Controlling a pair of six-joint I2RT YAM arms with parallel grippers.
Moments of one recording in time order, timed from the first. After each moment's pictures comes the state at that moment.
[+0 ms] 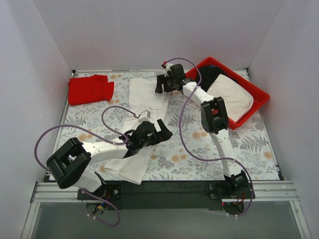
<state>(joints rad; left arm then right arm) -0.87 1.44 0.61 0.23 -0.20 -1.03 0.46 2.60 2.27 -0.30 -0.33 0.19</state>
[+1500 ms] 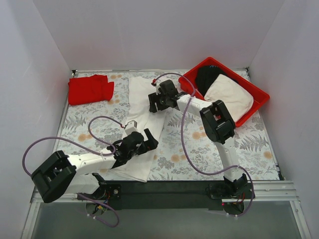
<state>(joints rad) -0.87 1.22 0.40 0.11 -0.29 -1.03 0.63 2.25 1.66 -0.17 -0.22 0.17</state>
